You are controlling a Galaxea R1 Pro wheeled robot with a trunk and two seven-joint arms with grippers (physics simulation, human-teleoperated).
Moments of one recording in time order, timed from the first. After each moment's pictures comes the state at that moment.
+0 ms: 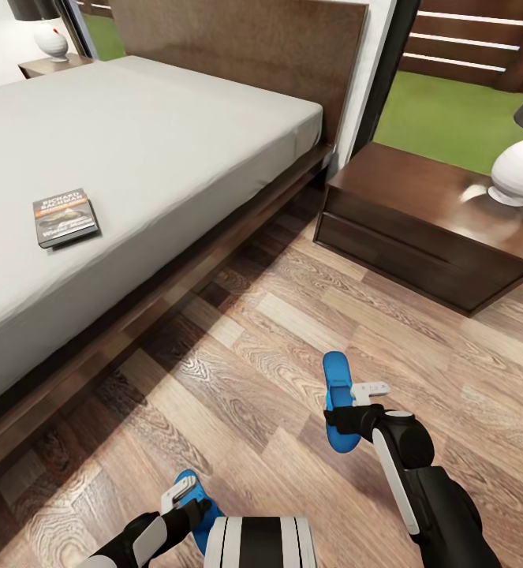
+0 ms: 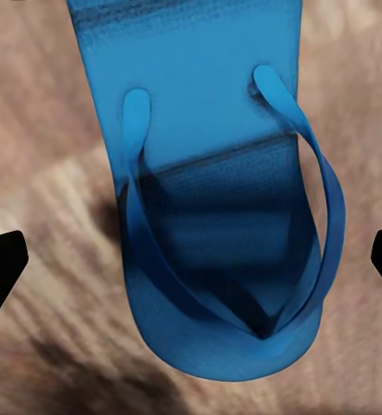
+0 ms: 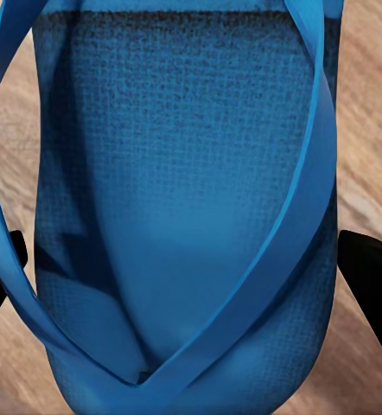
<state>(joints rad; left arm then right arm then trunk) -0.55 -0.04 -0.01 -0.19 0.58 0.19 -0.06 -0.36 0.01 0.08 -1.58 -0.01 1.02 0.00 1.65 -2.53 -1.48</state>
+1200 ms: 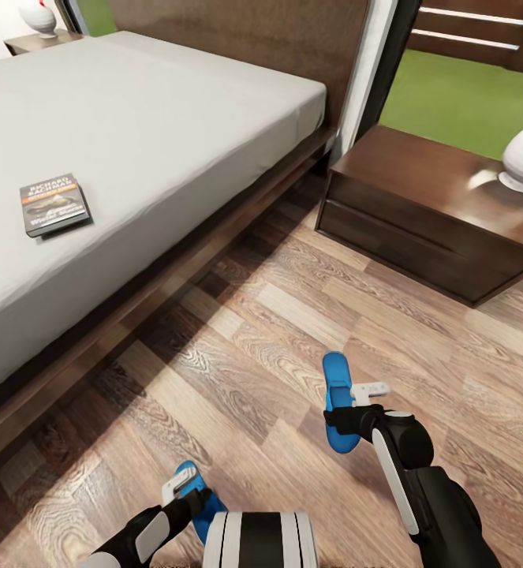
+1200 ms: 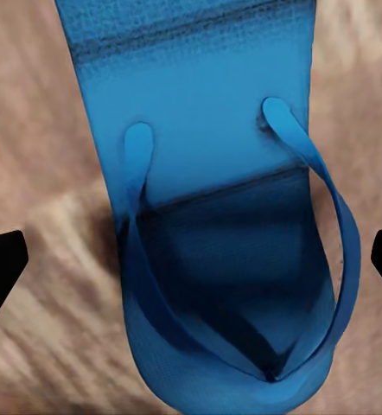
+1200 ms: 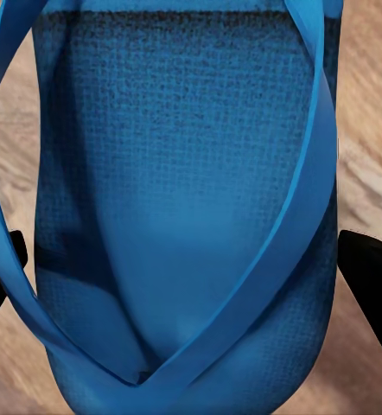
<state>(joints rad) -0.56 -0.05 -0.01 -0.22 0.57 0.13 -0.06 -0.36 0.01 0.08 -1.57 -0.01 1.02 0.00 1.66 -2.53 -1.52</state>
